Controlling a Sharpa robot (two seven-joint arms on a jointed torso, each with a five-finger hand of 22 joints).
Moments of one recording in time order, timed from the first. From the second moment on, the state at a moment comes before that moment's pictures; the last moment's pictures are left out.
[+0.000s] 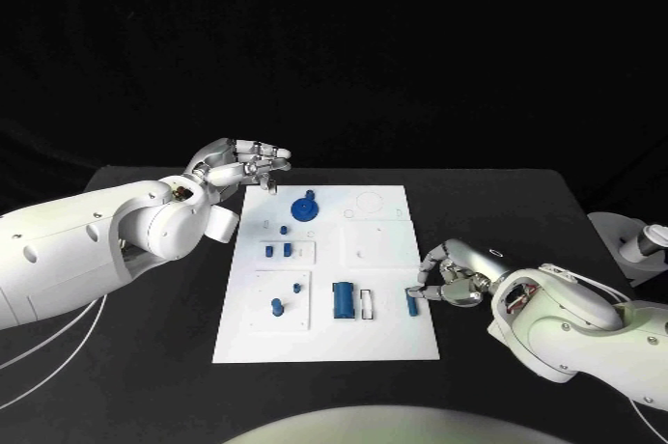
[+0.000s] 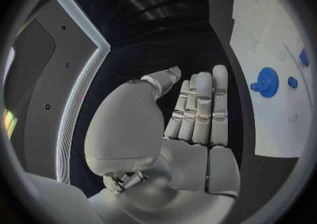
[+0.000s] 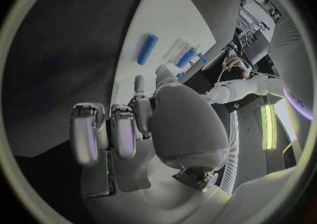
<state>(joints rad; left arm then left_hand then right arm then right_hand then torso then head) 1.24 -0.86 -0.06 1.45 -0.14 -0.18 0.29 1.35 -0.22 0.60 0.03 0.07 0.92 0.20 0.22 0.24 1.06 0.13 0.29 0.15 1.08 0.05 1.15 0.44 0.17 0.97 0.14 0.92 0.61 1.03 -1.11 -0.14 1.91 -1.45 -0.49 -0.44 1.33 -0.07 -0.02 0.29 0.20 1.00 0.07 0.39 0.52 1.45 -0.02 1.22 1.35 1.47 -0.08 1.55 1.31 0.01 1.47 0.02 1.50 1.31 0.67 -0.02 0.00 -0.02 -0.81</state>
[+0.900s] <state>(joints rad) 1.24 -0.86 -0.06 1.45 -0.14 -0.17 0.29 1.35 -0.22 0.60 0.04 0.07 0.92 0.20 0.22 0.24 1.06 0.13 0.29 0.15 1.08 0.05 1.16 0.44 0.17 0.97 0.14 0.92 0.61 0.98 -1.06 -0.15 1.88 -1.49 -0.49 -0.48 1.31 -0.06 -0.03 0.29 0.18 1.02 0.07 0.39 0.52 1.45 -0.01 1.22 1.35 1.47 -0.07 1.55 1.31 0.01 1.47 0.03 1.50 1.31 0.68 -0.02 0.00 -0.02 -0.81</state>
